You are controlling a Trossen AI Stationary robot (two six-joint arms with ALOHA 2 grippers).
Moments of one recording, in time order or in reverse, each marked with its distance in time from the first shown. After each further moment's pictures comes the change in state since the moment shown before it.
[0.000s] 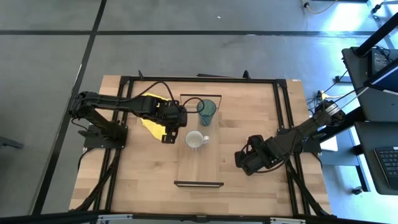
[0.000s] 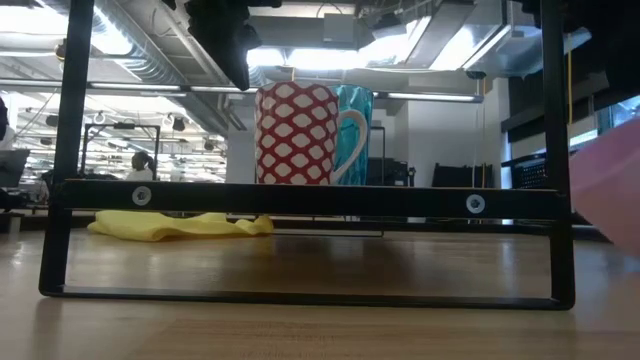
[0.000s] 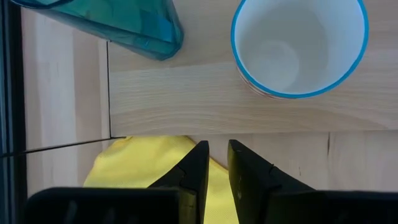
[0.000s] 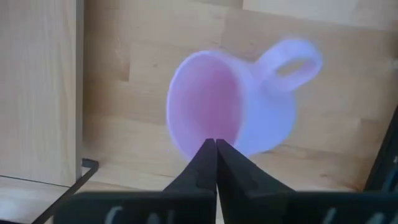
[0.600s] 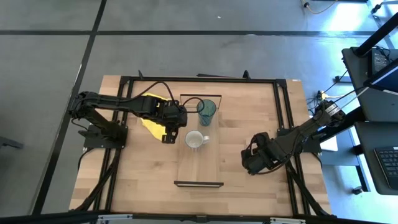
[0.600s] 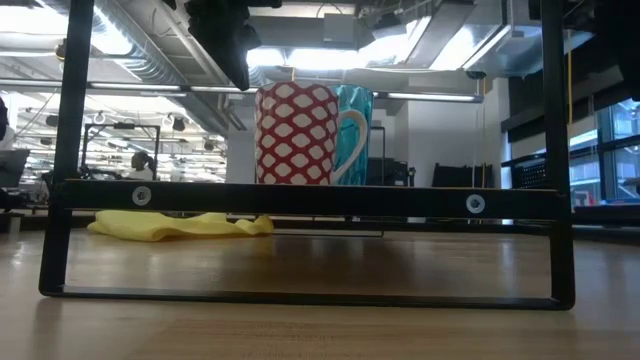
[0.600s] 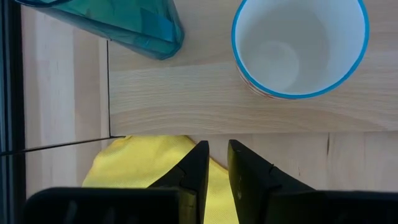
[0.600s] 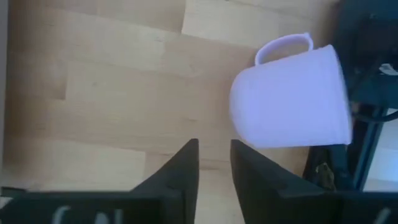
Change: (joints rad) left arm 0.000 0.000 0.000 0.000 0.000 -0.007; right arm 0.015 0.003 0.000 -0.191 0.000 -0.006
